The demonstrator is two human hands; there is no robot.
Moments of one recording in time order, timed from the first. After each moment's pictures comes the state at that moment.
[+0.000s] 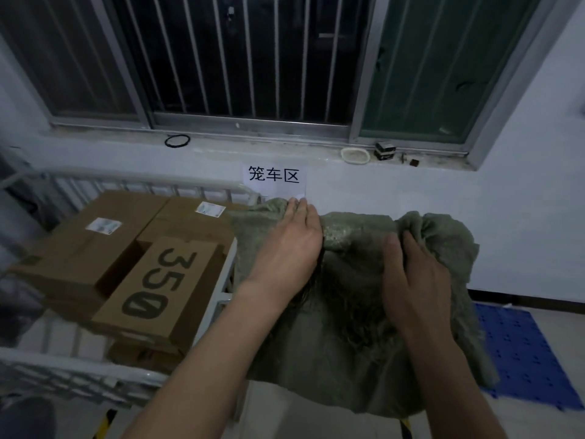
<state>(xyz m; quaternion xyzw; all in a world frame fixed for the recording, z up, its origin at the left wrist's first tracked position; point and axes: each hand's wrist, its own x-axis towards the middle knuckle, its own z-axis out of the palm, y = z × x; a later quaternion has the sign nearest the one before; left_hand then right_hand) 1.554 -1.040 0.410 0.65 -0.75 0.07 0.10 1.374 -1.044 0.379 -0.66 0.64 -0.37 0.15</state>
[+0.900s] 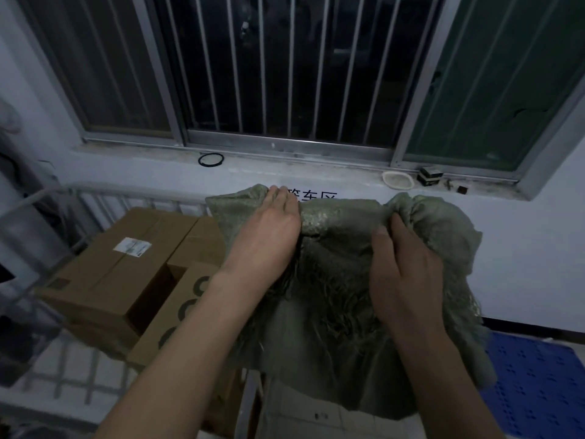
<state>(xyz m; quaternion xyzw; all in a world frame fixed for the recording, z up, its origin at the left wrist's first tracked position) 1.741 -1.083 0.447 0.68 -0.72 0.11 0.12 1.561 -1.080 0.431 -0.68 0.58 -0.42 0.18</state>
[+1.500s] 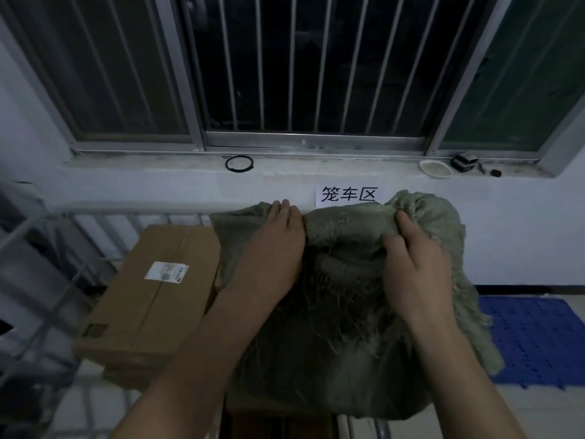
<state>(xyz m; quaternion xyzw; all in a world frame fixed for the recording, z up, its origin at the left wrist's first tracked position) 2.033 -1.097 0.412 0.64 -0.76 -0.01 0.11 1.847 -1.075 0.425 -0.62 0.64 -0.41 0.19</state>
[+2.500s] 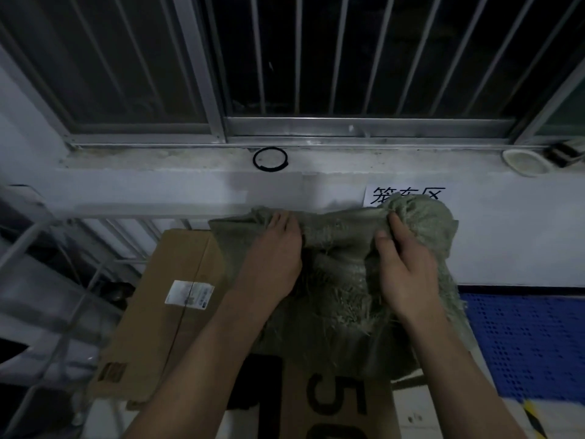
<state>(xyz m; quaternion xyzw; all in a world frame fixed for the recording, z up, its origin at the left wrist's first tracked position) 2.170 -1.285 0.338 0.66 -0.73 -0.09 0.11 1.975 -1.278 0.339 -0.60 0.64 -0.39 0.29</state>
